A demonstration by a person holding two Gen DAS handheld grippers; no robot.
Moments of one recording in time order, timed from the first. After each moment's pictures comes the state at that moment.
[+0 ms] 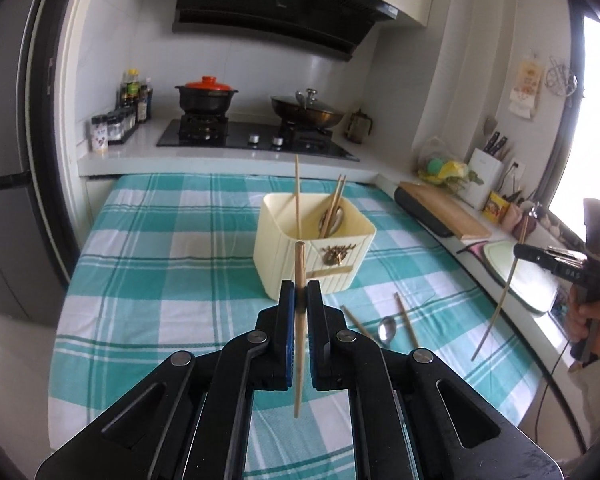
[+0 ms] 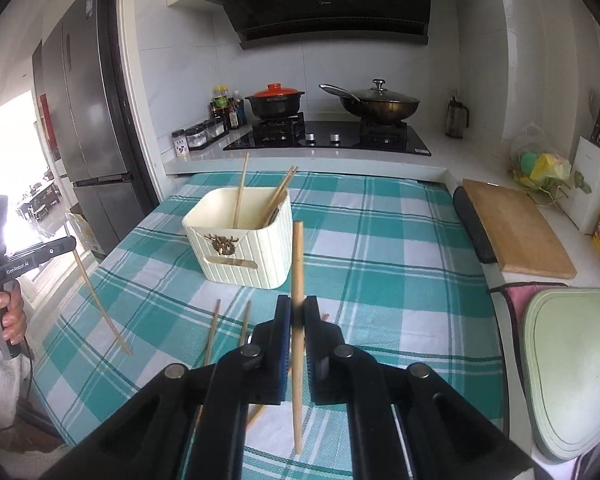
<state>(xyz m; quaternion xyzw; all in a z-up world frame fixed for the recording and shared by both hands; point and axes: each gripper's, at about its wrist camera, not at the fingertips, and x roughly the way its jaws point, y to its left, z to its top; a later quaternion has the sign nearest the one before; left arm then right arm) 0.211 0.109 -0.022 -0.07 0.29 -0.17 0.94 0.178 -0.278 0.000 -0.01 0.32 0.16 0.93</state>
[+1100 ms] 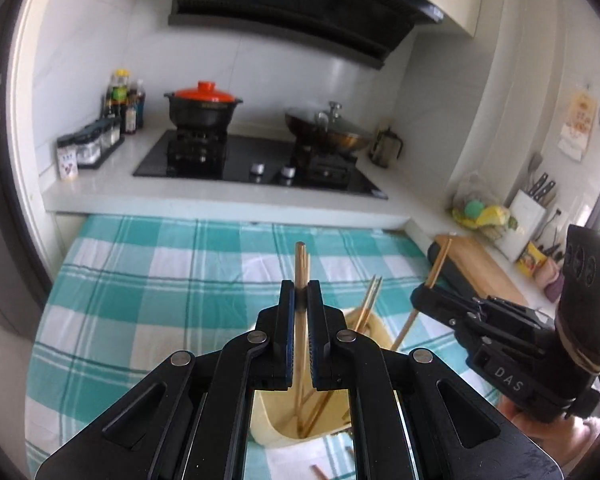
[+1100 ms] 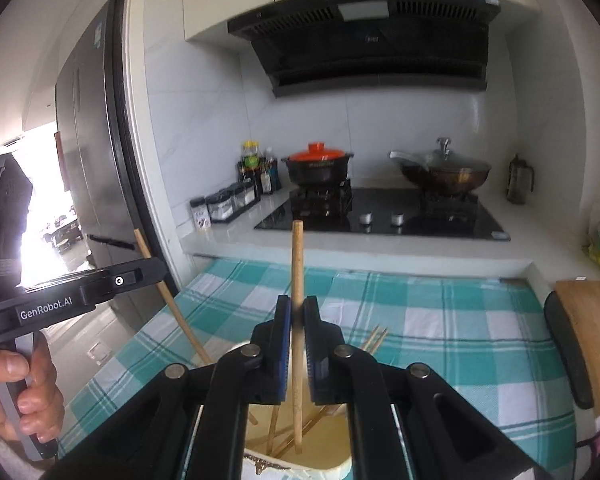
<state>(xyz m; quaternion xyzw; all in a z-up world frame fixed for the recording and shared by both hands) 0.419 0.058 -0.010 -0.09 0.32 -0.14 0.93 0.398 -0.147 -0.006 0.01 0.28 0.23 0.93</state>
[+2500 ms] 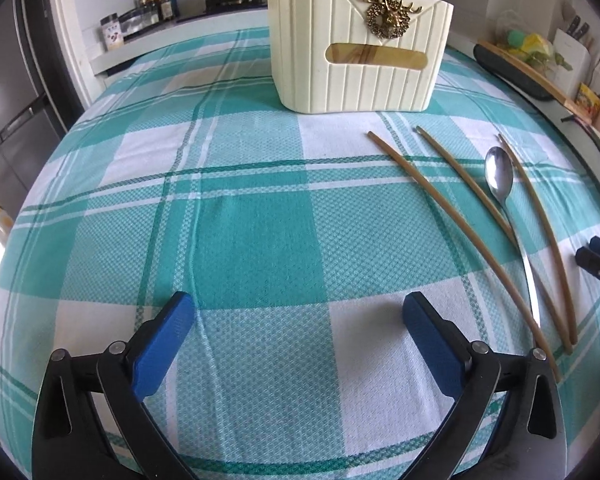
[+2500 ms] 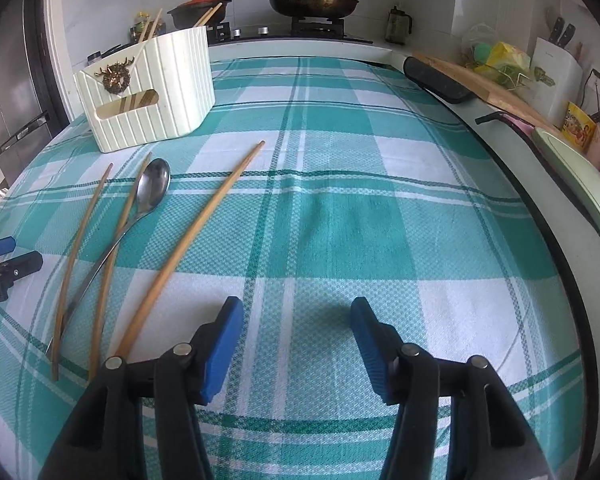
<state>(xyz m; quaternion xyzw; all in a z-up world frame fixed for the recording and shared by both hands) 0.230 0.026 -0.212 0.02 0.46 -0.04 0.88 0.173 -0.285 -0.204 -0.01 0.44 0.02 0.90</state>
